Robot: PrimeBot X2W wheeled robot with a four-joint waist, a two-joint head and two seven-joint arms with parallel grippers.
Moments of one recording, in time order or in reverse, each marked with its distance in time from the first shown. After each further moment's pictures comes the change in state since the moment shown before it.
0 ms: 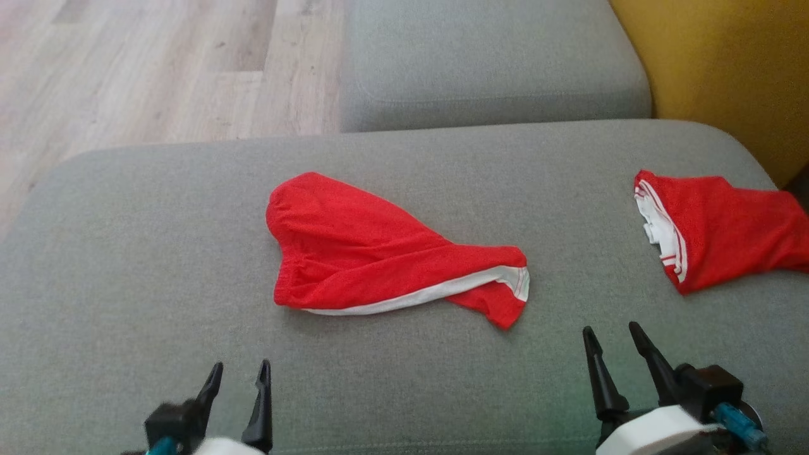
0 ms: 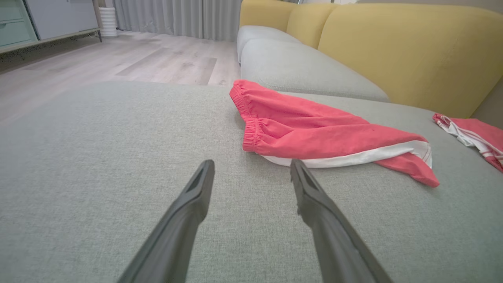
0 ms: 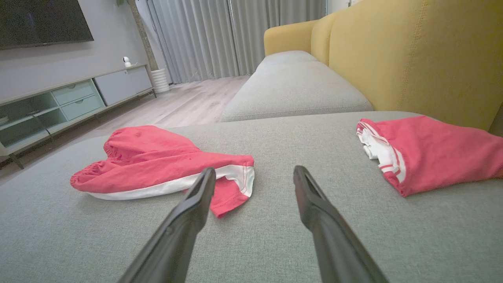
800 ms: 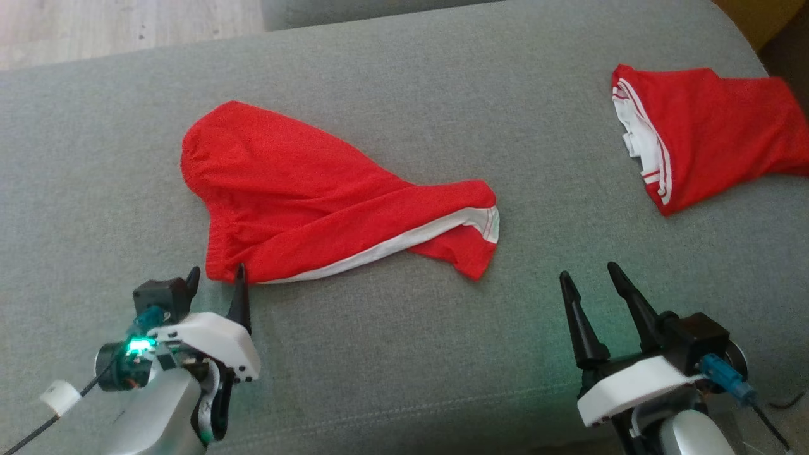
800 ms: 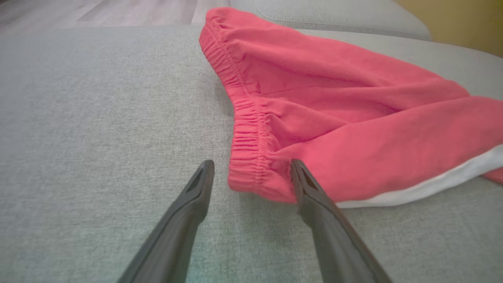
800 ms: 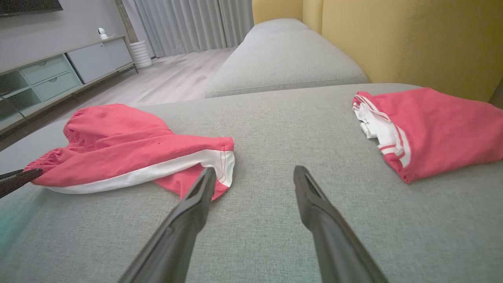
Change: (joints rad) left arm -0.430 -0.099 0.006 0.473 -0.043 -0.120 0.060; right arm -0.112 0.000 0.054 -0.064 -0.028 0.000 0.029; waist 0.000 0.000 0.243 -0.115
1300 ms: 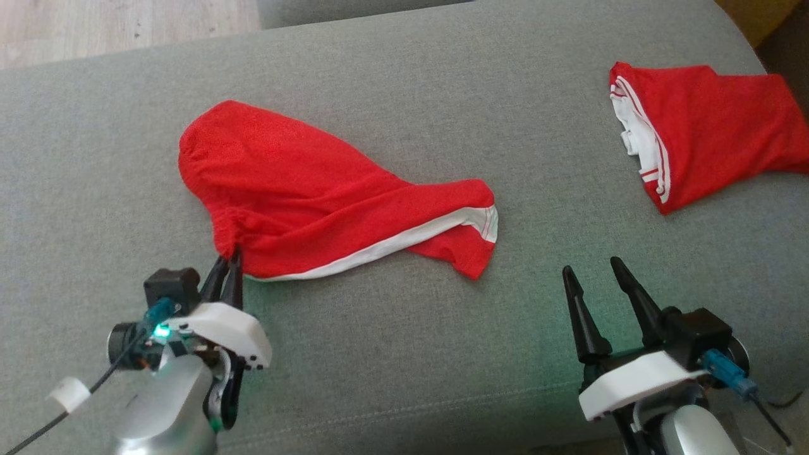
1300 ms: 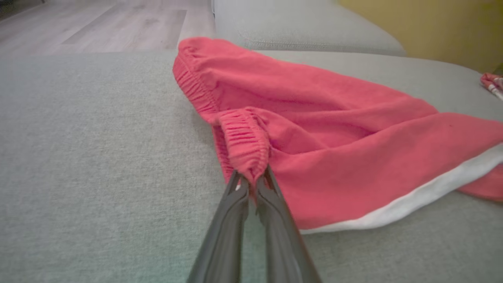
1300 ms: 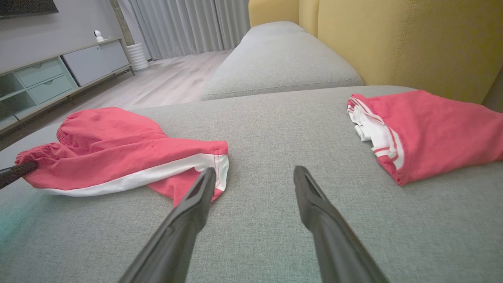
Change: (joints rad) left arm -0.061 -0.030 -0.027 0.073 0.018 -0.059 -0.086; right arm -0.018 0.000 -0.006 0.015 0.000 0.000 -0.011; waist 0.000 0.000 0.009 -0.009
